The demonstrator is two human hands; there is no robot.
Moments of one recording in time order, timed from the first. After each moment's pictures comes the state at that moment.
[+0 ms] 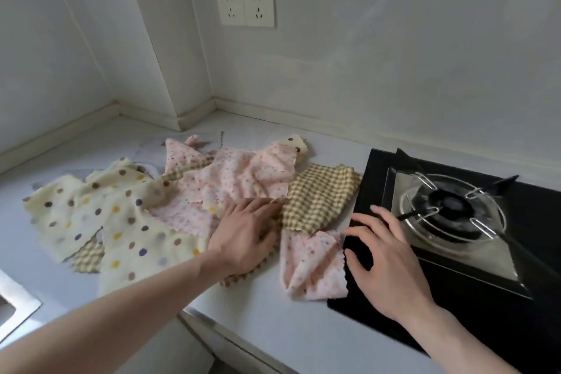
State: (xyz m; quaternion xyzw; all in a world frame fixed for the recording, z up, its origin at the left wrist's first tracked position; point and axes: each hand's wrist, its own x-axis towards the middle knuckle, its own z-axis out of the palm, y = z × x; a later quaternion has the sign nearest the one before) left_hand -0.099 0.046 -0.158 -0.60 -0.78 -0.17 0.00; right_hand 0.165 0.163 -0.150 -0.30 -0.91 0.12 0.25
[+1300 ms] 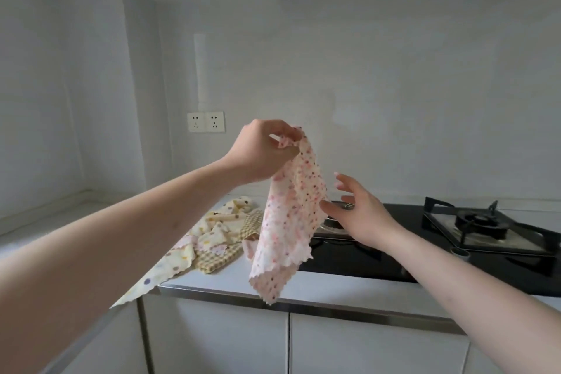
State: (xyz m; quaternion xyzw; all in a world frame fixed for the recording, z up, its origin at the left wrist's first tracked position) left_hand 0.086 -0.079 0.081 -0.67 -0.58 -0.46 0.06; right_hand 0.292 -0.002 -0.019 -0.39 -0.79 0.28 0.38
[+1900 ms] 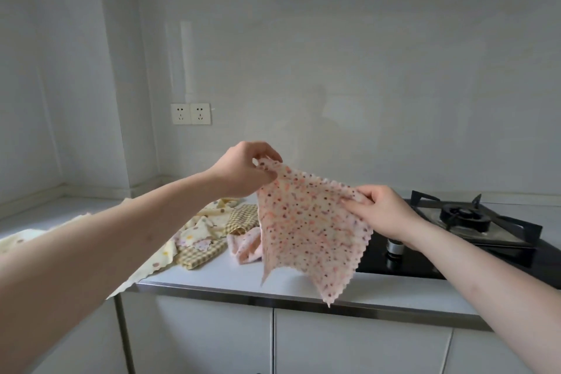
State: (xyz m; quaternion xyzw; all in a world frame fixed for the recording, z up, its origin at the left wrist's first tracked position) left_hand 0.083 -0.076 0.047 -0.66 -0.65 -0.38 -0.03; right_hand 0.344 0.024 -0.024 -0.42 -0.79 0.26 0.37
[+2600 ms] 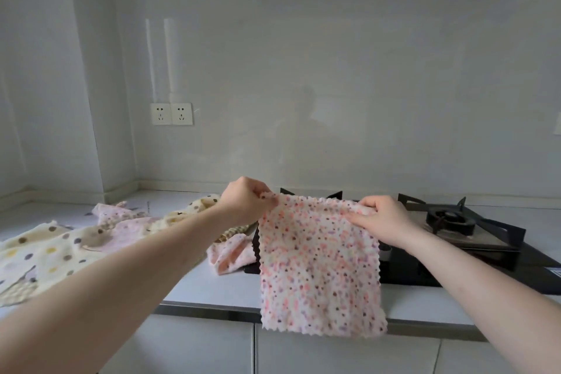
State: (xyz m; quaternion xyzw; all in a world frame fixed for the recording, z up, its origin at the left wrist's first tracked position) left_hand 0.094 -0.003 -0.016 -0.61 -0.70 -0.36 -0.07; right_hand 0.371 0.073 -0.042 -0.51 -0.76 0.19 0.35
